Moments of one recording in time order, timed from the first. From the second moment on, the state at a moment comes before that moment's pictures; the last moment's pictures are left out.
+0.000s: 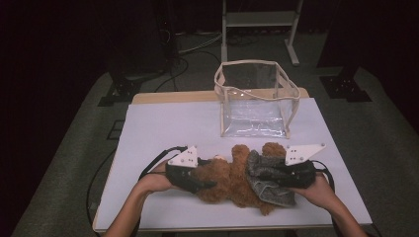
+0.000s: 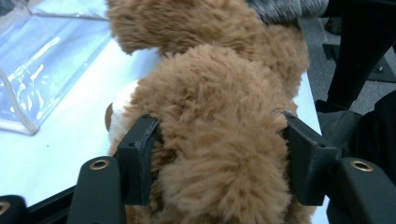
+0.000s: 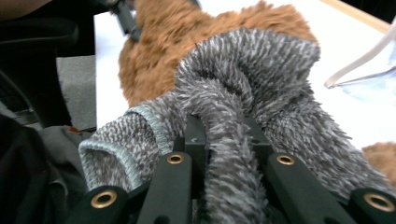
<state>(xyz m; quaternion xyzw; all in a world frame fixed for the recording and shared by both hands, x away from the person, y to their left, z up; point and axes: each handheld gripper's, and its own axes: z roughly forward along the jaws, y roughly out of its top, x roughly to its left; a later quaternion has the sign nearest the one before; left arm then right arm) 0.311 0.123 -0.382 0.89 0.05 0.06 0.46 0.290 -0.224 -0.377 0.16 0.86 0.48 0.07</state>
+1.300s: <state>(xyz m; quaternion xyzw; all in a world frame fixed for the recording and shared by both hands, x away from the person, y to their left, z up) 0.280 0.129 -0.387 0.89 0.03 0.09 0.44 0.339 -0.277 -0.370 0.28 0.83 0.47 0.09</state>
